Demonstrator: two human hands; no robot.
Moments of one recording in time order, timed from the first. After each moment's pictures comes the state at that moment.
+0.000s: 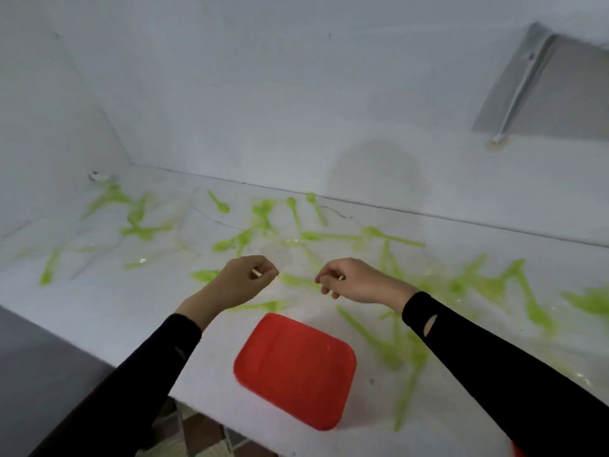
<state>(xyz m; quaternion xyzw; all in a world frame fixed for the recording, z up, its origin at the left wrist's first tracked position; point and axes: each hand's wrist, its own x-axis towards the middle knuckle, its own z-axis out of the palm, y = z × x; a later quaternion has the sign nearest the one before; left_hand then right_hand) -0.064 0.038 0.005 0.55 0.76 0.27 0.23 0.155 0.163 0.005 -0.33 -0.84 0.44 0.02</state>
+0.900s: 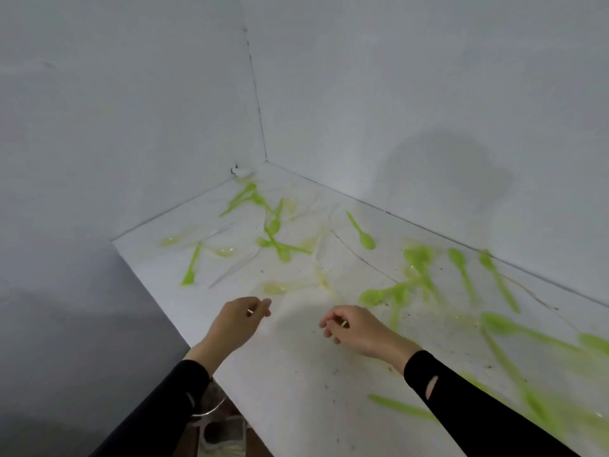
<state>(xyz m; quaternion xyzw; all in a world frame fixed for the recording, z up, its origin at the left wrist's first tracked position) -0.358 -0.084 -0.056 0.29 0.89 0.30 0.18 -0.178 0.101 -0.042 -0.24 -0.85 0.47 -0.04</state>
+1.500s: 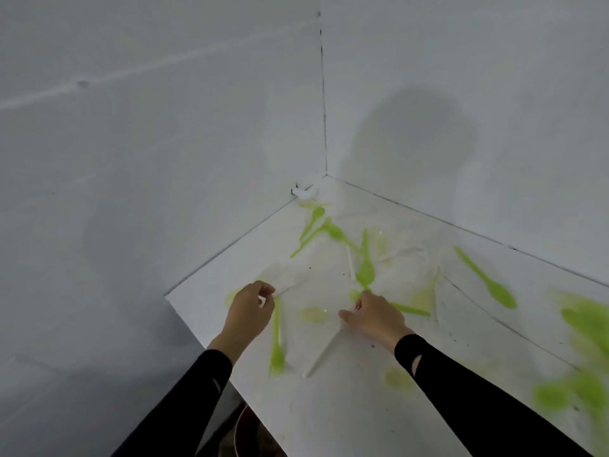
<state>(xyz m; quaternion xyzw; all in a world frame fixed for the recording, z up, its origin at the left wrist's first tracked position) -0.650 -0.106 -0.064 0.28 0.90 0.31 0.10 -0.479 0.084 -0.061 -0.39 -0.87 0.30 -0.08</state>
